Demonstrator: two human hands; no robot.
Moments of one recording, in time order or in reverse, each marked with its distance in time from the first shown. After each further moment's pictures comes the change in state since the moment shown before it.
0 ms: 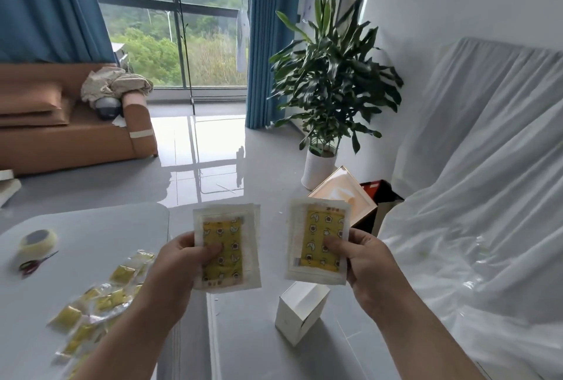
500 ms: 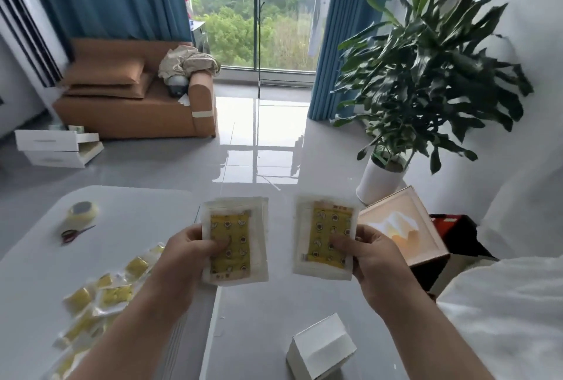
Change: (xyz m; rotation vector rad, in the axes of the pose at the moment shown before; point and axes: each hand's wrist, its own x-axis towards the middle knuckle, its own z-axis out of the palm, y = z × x) left_hand 0.197 0.020 0.064 -0.082 0.301 0.005; right_hand 0.297 -0.050 0.029 -0.069 -0.330 0.133
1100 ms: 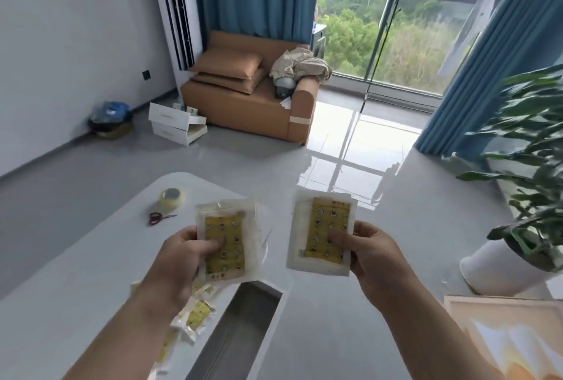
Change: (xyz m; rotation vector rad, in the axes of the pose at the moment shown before) left_hand 0.145 0.061 -0.115 -0.100 0.436 -0.004; right_hand 0.210 -0.028 0.191 -0.185 -0.359 0.099
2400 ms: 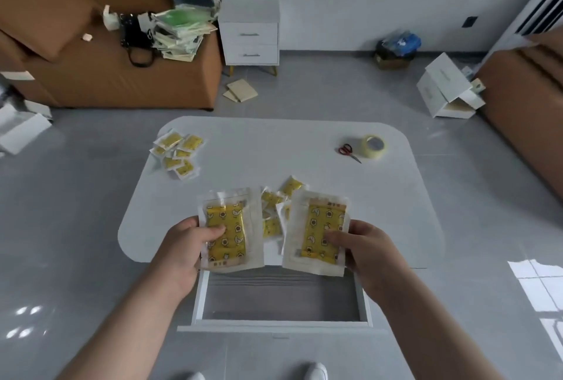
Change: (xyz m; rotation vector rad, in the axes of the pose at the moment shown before) left_hand -0.055 -0.144 -0.058 -0.511 1.079 -0.050; right_hand 0.148 0.115 0.166 -0.644 -0.961 0.403
